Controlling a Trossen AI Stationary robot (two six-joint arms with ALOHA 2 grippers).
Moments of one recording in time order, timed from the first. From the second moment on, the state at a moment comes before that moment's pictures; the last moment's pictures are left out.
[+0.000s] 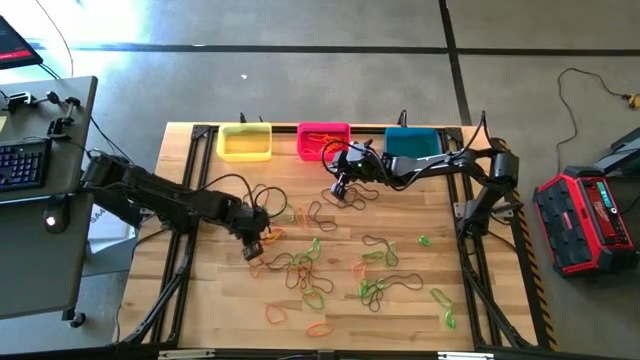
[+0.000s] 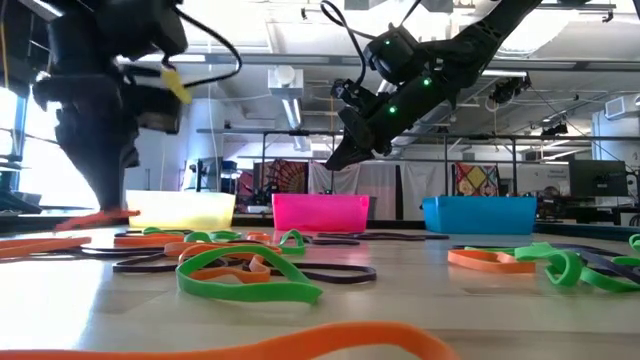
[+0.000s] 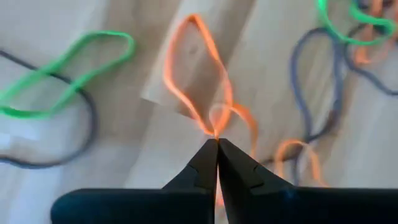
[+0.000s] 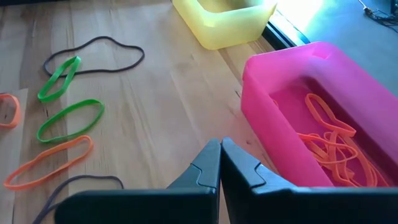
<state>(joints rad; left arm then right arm) -0.15 1.29 0.61 -0.55 0.01 -0.57 -0.29 1.74 0.97 0.21 0.09 -0.03</state>
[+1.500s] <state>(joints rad) 0.70 1.89 1.28 -0.05 0.36 0.24 -0.27 1.74 0.97 0.20 0.10 0.03</state>
